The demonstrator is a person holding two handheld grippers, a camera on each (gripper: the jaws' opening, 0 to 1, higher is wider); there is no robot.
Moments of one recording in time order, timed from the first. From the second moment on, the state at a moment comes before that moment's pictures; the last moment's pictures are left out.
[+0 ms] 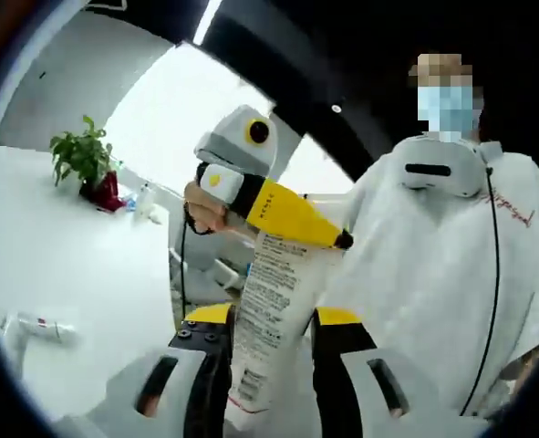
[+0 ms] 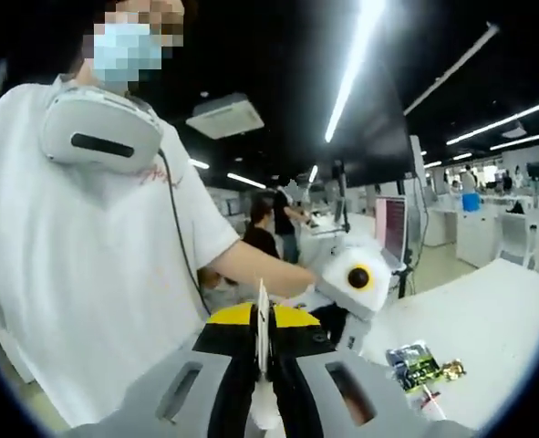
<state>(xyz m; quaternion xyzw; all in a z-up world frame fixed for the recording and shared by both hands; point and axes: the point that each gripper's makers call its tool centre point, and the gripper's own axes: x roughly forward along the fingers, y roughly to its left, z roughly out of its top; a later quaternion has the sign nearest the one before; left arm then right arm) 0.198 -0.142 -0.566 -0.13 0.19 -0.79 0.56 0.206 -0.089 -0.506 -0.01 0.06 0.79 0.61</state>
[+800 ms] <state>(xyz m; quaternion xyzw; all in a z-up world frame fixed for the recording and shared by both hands) 0.259 -0.126 -0.641 0.13 0.21 -0.51 0.82 0.243 -0.075 -0.548 -0.10 0.12 0.71 0.69</state>
